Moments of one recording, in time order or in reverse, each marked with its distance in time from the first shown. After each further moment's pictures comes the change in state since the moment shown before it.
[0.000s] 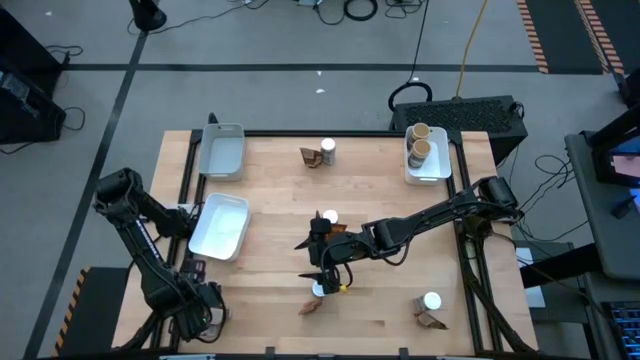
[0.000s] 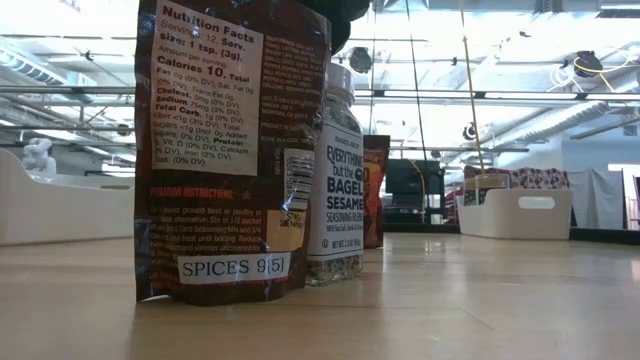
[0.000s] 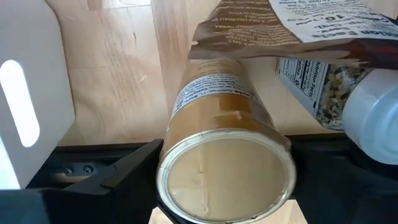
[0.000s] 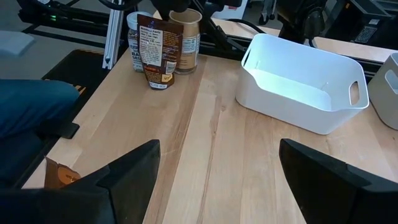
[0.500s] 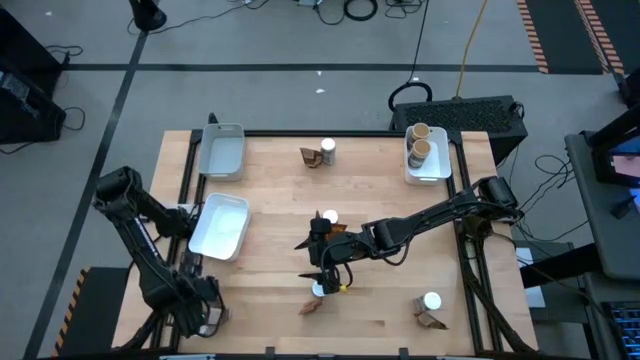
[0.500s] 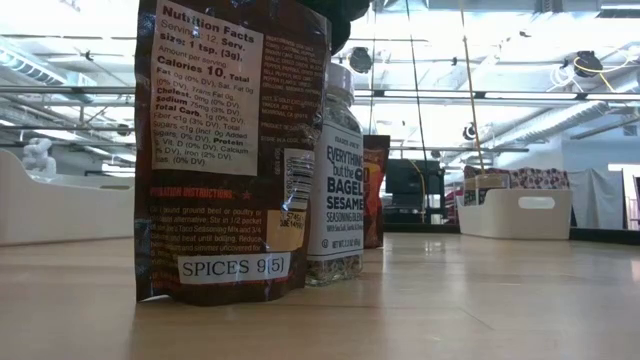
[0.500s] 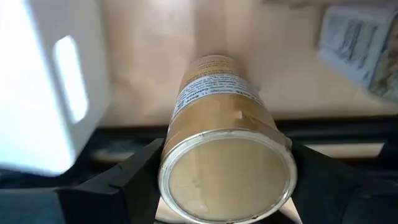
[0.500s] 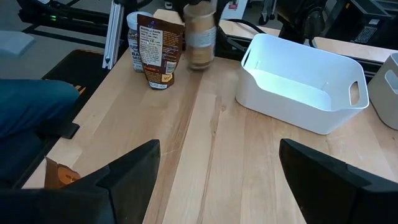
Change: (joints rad) left arm 0.015 -0.022 0.022 -0.157 -0.016 0.038; right arm 0.000 0.000 0.000 0.000 0.000 0.000
